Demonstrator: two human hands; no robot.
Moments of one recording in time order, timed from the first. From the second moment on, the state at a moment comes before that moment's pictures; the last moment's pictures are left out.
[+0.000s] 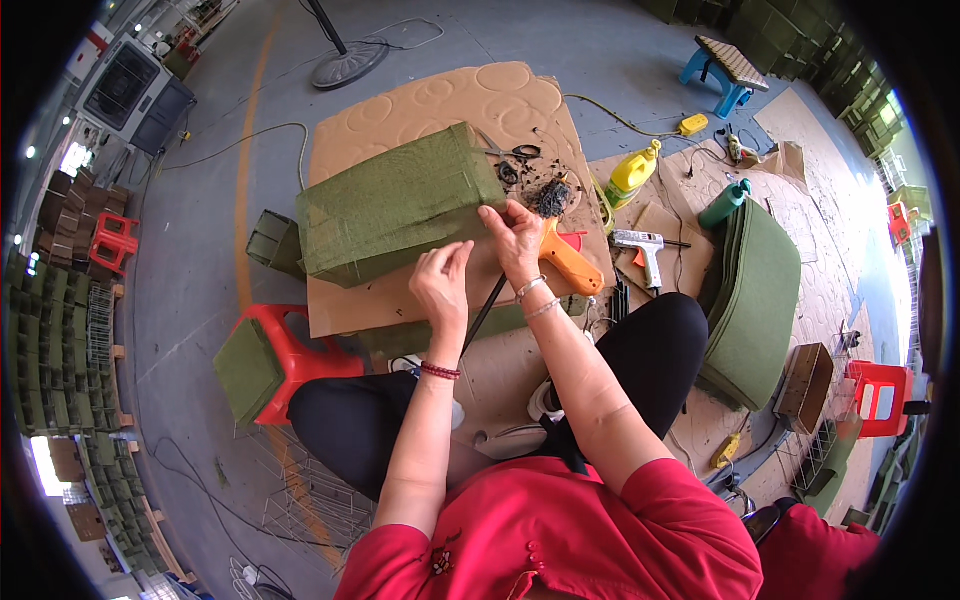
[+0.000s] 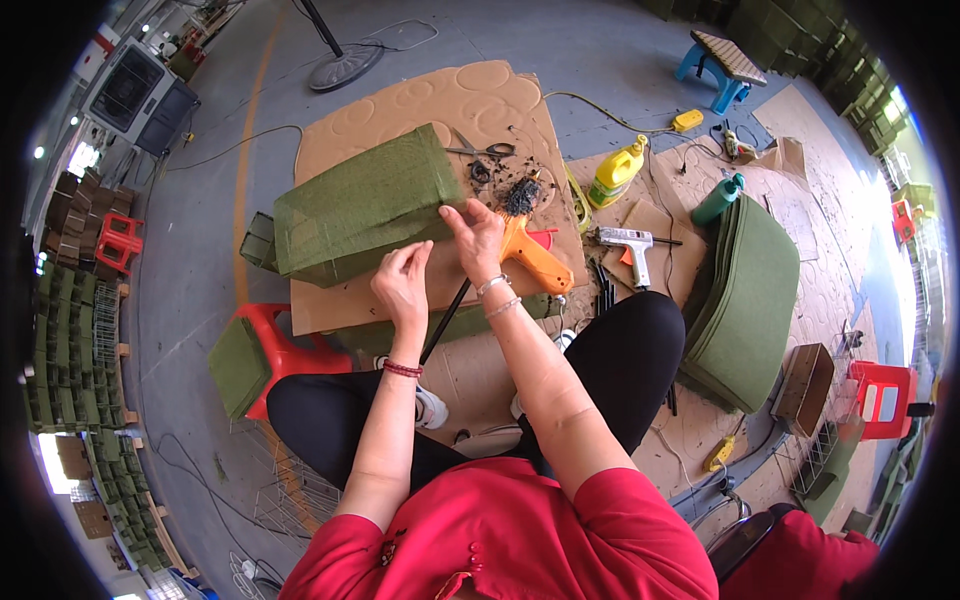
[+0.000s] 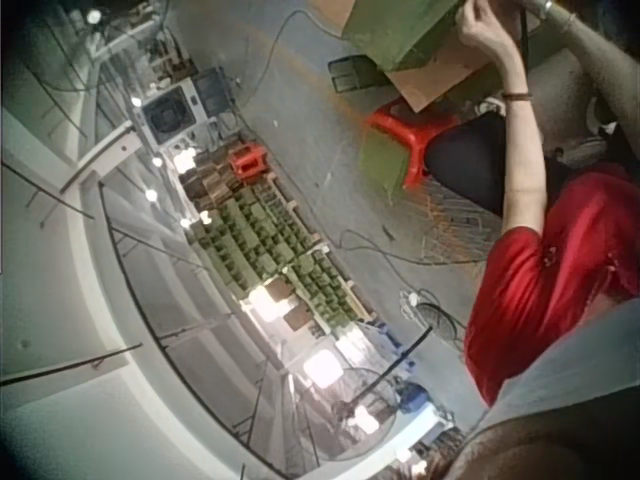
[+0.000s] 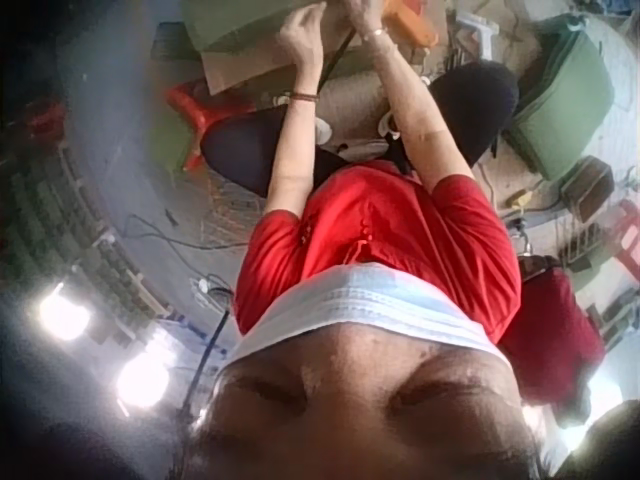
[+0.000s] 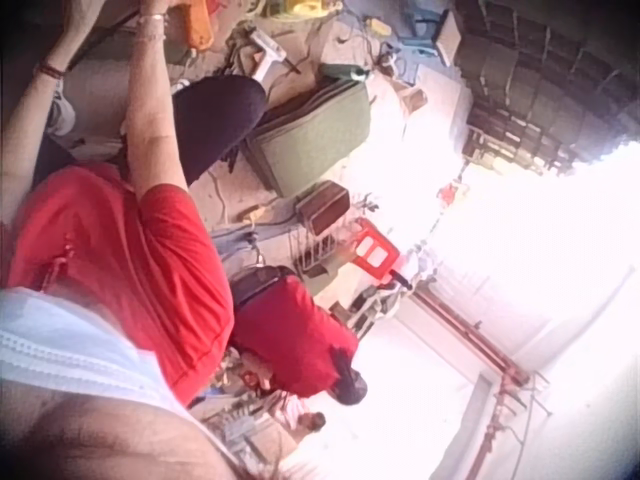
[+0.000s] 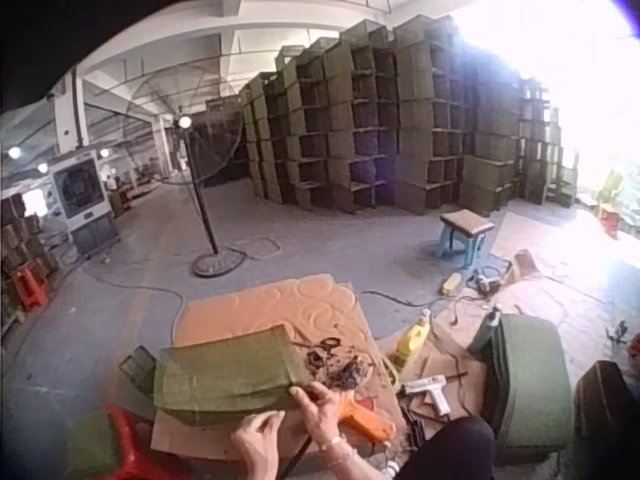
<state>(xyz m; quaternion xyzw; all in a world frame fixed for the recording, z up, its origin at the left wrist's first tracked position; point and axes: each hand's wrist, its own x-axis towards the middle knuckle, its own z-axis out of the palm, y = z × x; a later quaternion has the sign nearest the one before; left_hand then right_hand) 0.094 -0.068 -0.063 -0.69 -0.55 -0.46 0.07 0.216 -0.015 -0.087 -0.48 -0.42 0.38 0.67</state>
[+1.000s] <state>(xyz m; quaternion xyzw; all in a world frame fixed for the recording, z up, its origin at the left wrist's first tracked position) 0.139 -0.026 -0.068 -0.22 -0.47 -0.65 -0.56 0.218 0.025 -0.020 -0.52 -0.66 -0.05 0.54</state>
